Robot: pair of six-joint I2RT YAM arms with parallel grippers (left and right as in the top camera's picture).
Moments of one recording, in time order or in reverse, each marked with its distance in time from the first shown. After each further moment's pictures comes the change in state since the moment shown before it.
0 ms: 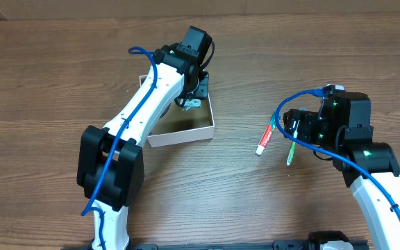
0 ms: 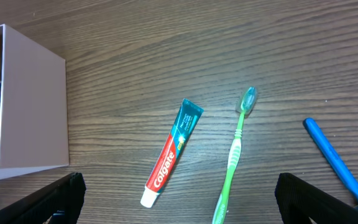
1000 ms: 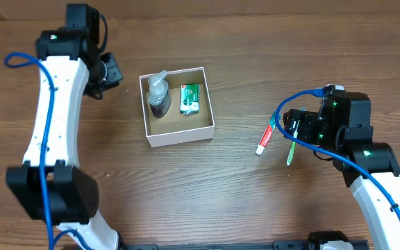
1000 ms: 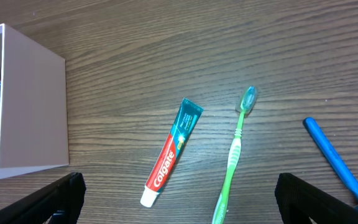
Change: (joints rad) left arm 0.446 -0.179 0.039 -0.292 -0.015 -0.069; right arm 0.000 0.000 0.000 -0.001 0.000 -0.001
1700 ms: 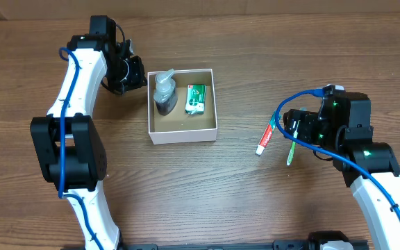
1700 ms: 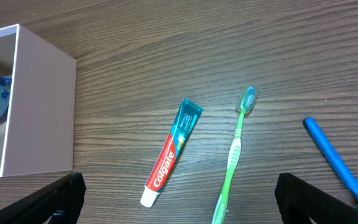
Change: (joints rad) left arm 0.004 0.253 -0.013 0.249 0.427 0.227; right arm 0.000 0.000 0.000 0.000 0.000 0.000
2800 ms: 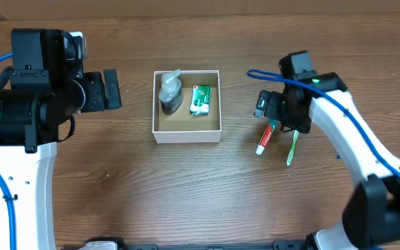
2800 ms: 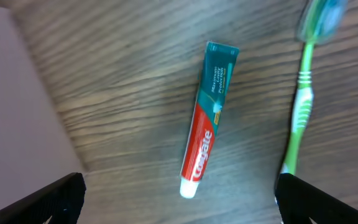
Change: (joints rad) left arm -0.025 -0.740 0.003 -0.333 -0.375 0.105; right arm 0.170 0.609 0.414 -0.304 0.052 0.349
